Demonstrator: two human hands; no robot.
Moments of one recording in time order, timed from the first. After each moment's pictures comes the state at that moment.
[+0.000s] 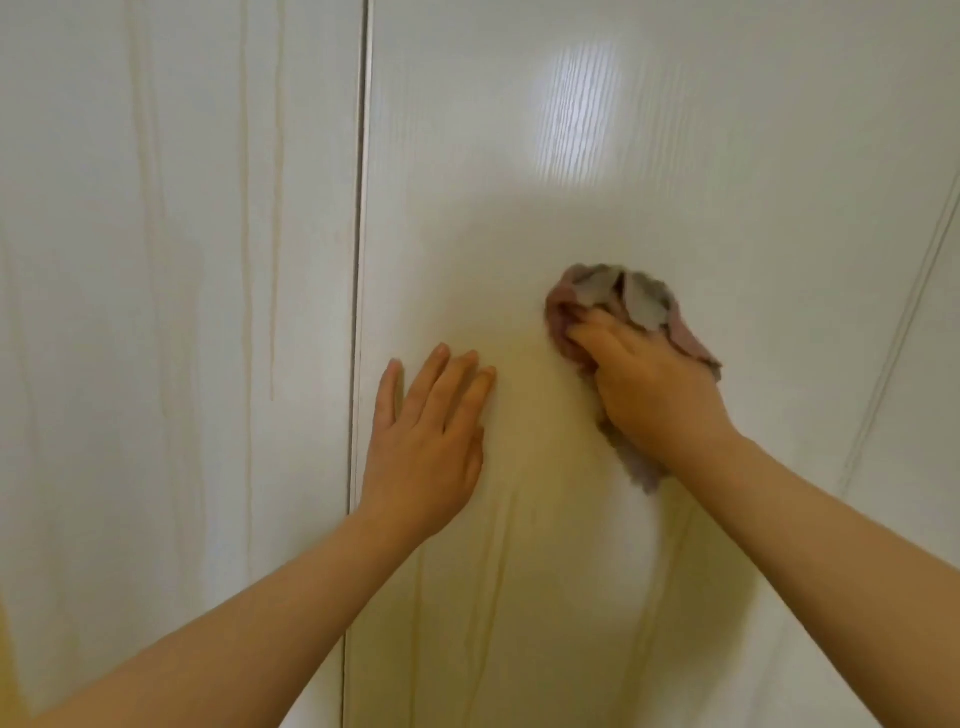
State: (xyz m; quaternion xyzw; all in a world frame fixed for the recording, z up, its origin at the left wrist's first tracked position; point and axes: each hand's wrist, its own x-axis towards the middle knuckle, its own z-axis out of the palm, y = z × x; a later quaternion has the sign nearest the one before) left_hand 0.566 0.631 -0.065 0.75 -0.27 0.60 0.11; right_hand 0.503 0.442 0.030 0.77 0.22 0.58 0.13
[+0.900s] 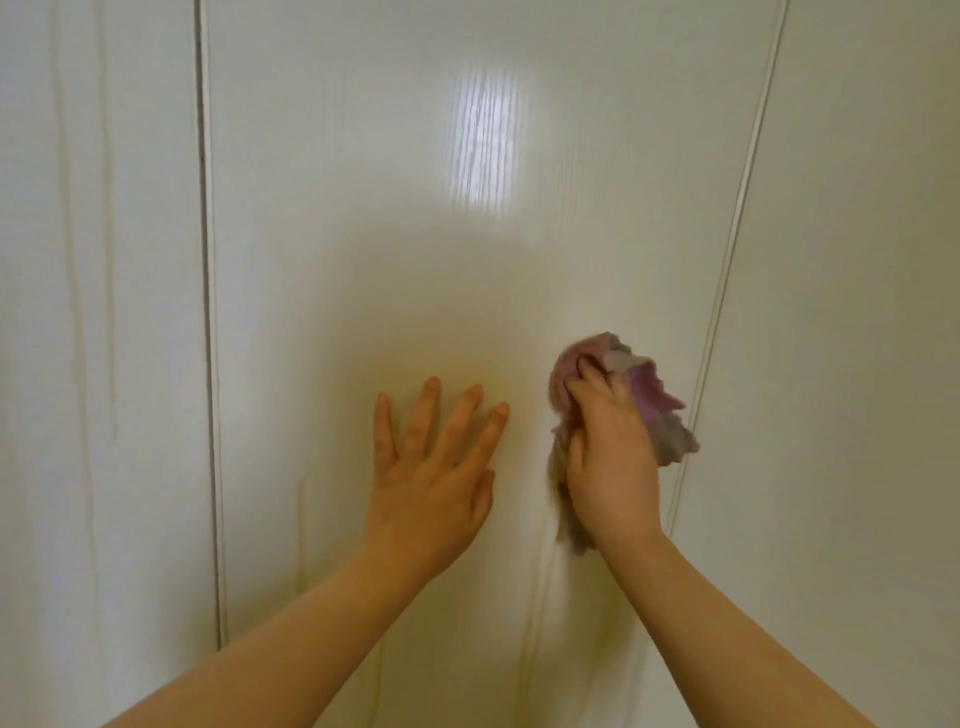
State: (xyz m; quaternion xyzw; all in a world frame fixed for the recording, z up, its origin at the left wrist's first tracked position) left_hand 0.534 0.537 -0.067 0.74 -0.29 0.60 0.07; right_hand 0.461 0.391 -0.022 0.82 -0.04 0.56 -0.08
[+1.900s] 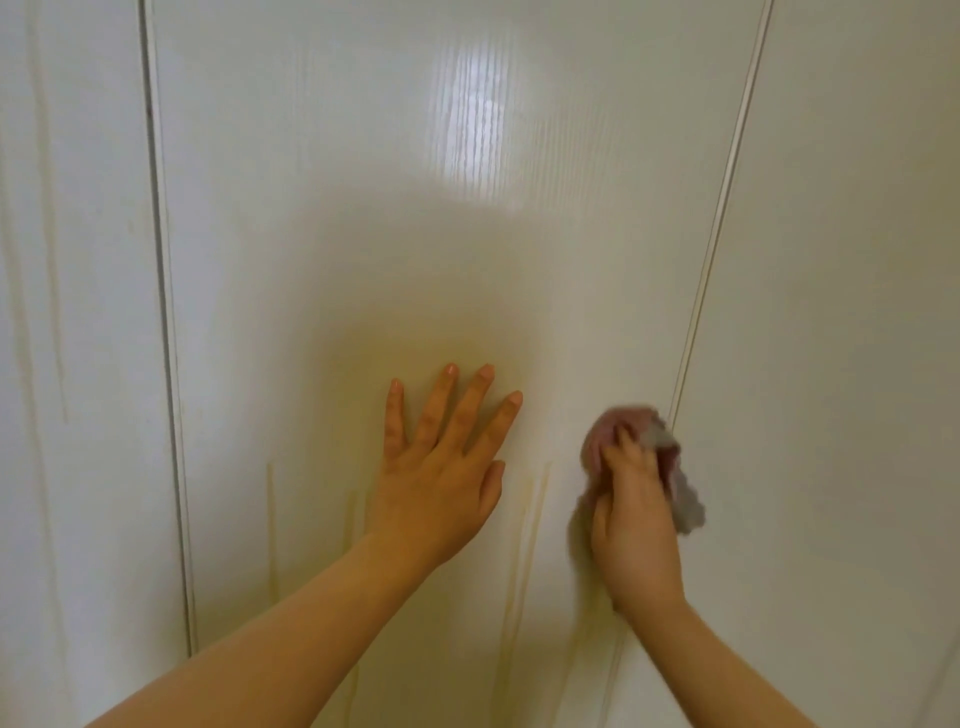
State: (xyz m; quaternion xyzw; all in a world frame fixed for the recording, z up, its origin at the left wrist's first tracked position) left_hand 0.532 0.512 -0.074 0.73 -0.31 0.60 0.08; right_hand 0.433 0.360 -0.078 0.84 -0.10 0.49 -0.20
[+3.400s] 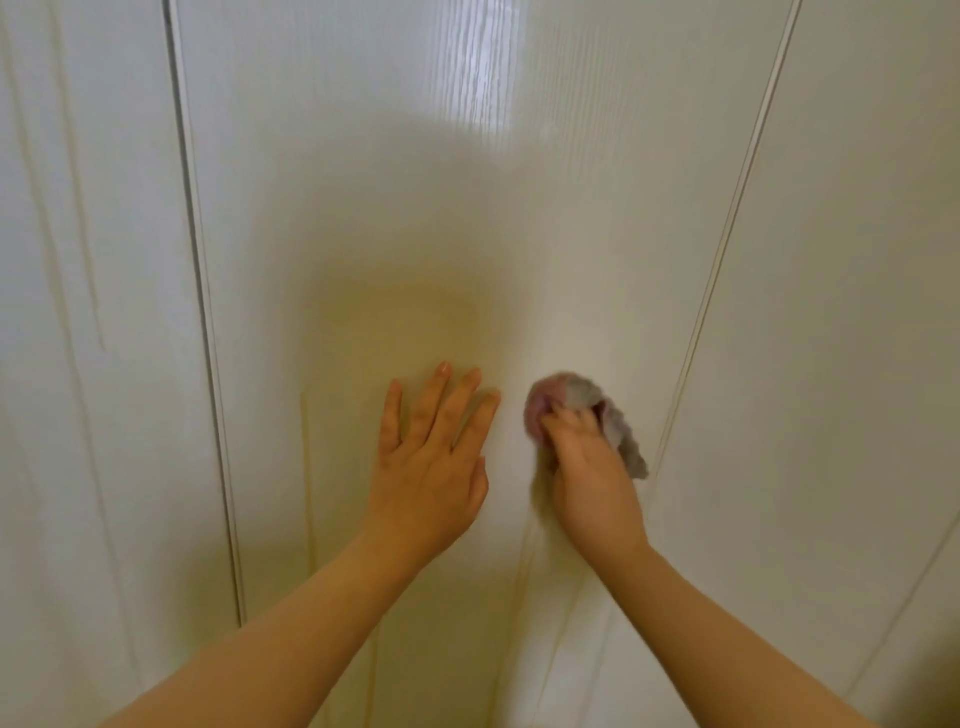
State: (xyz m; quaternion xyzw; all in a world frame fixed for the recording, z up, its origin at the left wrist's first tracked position) left_hand 0.517 0.542 -0.126 0.76 -0.33 0.55 0.10; right_hand 0.438 0.396 -0.107 0.89 -0.01 0.46 -0.05
